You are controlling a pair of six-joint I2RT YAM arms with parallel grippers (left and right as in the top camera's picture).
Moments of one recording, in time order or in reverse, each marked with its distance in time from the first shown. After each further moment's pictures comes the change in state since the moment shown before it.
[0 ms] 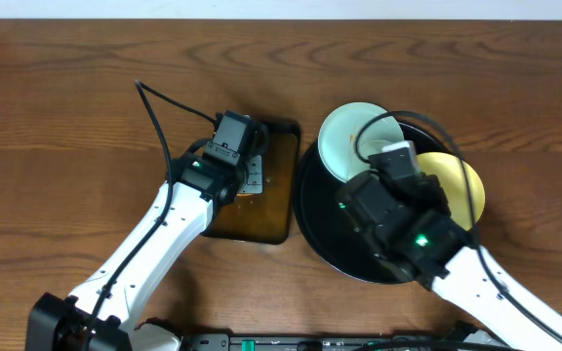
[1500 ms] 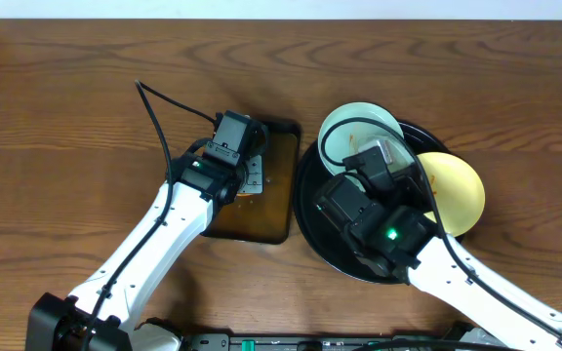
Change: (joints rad) left arm 0.000 0.000 0.000 0.000 0.000 0.000; right arm 0.038 0.090 0.000 0.079 0.140 -0.114
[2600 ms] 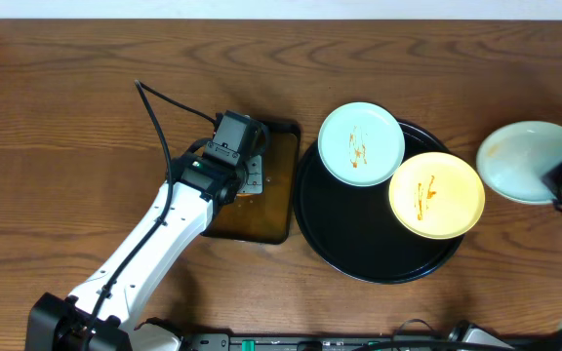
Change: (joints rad) left arm 0.000 0.000 0.000 -0.002 0.000 0.000; right arm -1.353 0.046 0.105 0.094 -0.820 0.275
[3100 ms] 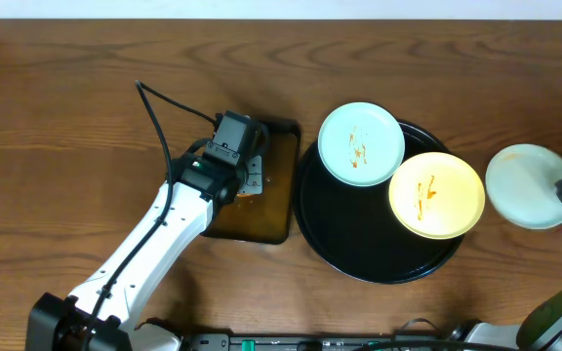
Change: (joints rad) left arm 0.000 0.000 0.000 -0.003 0.000 0.000; right arm -0.134 0.195 0.000 0.090 -0.185 0.009
